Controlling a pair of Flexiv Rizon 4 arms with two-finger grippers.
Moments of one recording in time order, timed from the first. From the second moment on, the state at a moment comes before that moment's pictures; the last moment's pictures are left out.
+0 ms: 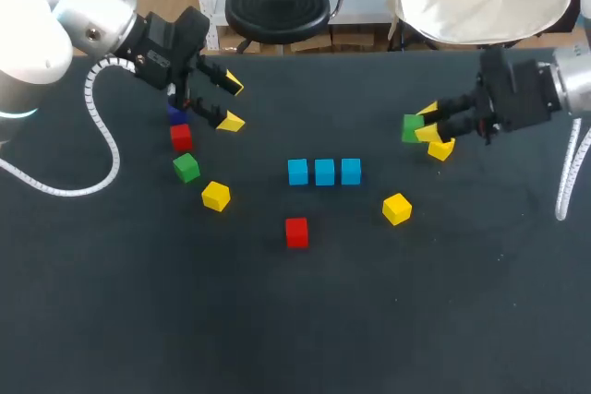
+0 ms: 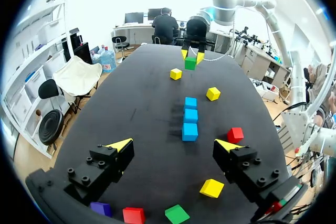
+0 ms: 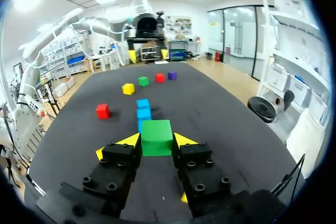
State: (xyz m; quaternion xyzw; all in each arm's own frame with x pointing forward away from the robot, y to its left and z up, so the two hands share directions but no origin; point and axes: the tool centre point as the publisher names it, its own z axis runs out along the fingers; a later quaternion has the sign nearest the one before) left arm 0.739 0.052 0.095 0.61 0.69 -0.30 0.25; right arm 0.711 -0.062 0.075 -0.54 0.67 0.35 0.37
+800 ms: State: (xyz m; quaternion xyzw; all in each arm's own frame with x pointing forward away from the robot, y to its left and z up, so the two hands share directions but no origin) left arm 0.739 0.053 0.095 0.61 0.69 -0.30 0.25; right arm 0.713 0.003 0.064 -0.54 0.62 0.43 0.37
